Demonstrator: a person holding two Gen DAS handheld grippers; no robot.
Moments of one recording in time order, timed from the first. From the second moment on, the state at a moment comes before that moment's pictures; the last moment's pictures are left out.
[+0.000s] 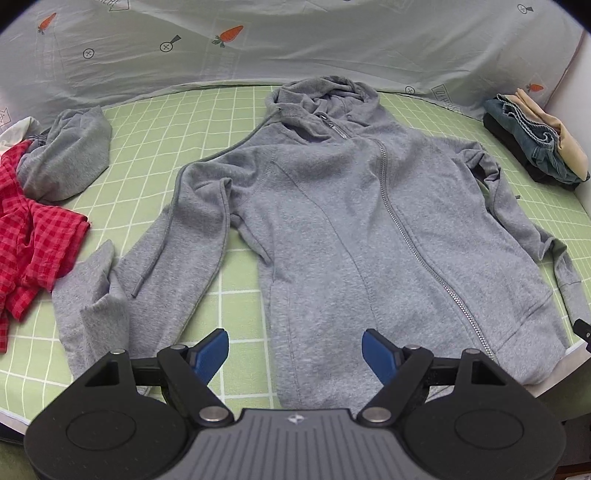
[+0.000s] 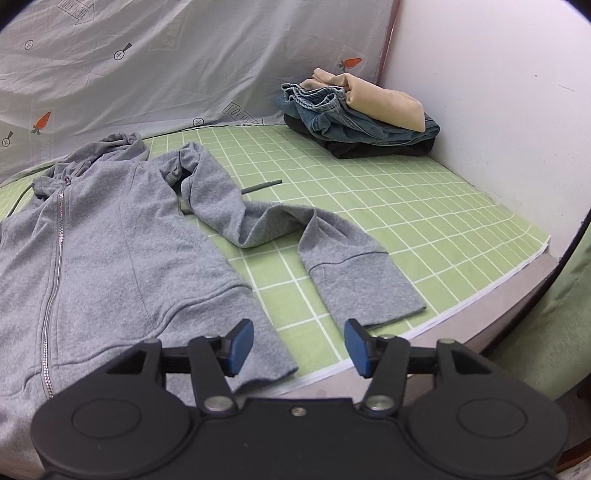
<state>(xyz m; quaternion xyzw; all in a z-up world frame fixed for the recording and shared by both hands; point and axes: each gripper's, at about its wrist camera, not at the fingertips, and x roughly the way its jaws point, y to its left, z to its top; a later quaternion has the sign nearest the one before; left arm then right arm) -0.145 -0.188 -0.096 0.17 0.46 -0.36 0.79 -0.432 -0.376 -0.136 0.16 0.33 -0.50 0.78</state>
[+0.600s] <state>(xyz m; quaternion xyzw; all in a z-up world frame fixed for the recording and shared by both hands) -0.095 -0.300 -0.078 0.18 0.44 -0.26 0.84 -0.318 -0.512 -0.117 0.12 0.34 -0.35 0.87</state>
